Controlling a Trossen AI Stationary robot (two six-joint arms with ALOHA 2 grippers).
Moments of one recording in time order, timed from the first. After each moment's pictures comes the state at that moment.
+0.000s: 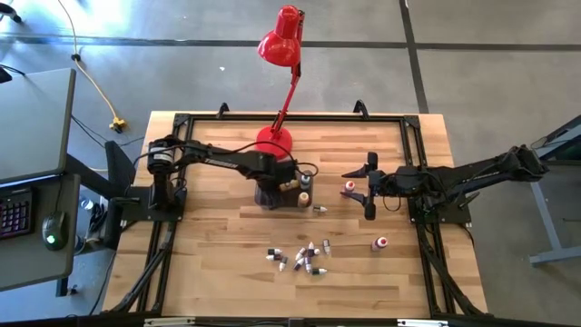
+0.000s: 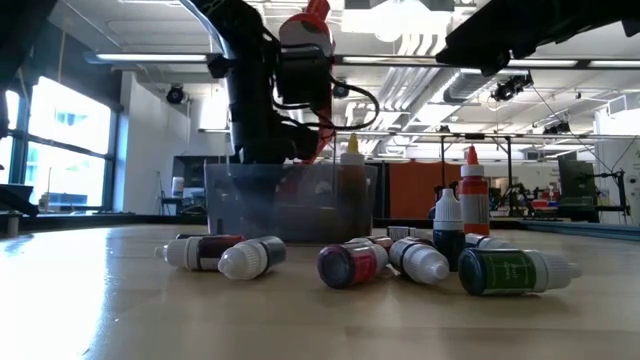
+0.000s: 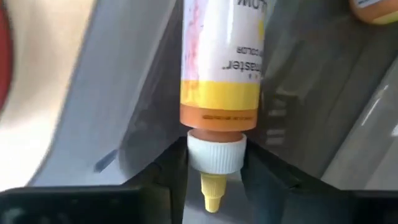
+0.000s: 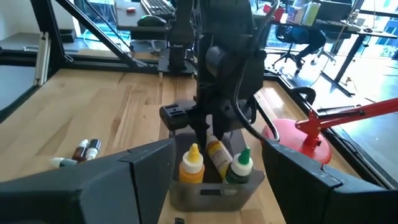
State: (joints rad) left arm 0.13 1.89 1.28 -0.73 -0.07 -0.21; right arm 0.15 0.82 0.48 0.11 0.28 -0.03
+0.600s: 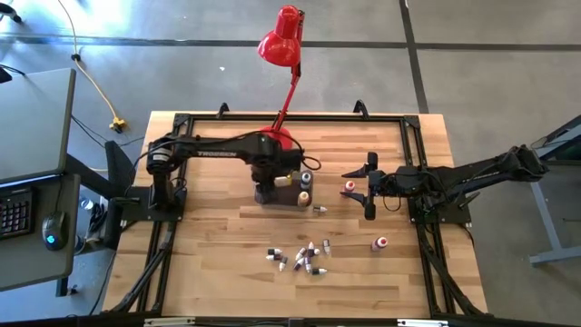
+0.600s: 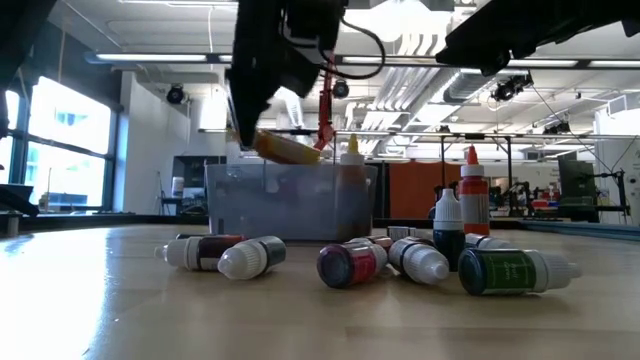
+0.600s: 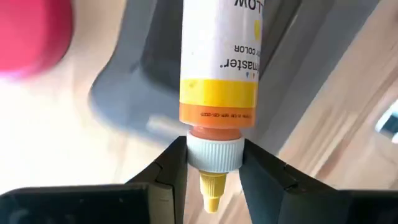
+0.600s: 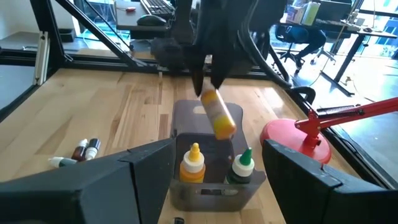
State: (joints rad) left arm 0.12 1.88 1.69 -1.37 -0.01 -0.19; right arm 0.15 0.82 0.48 0.11 0.28 -0.03
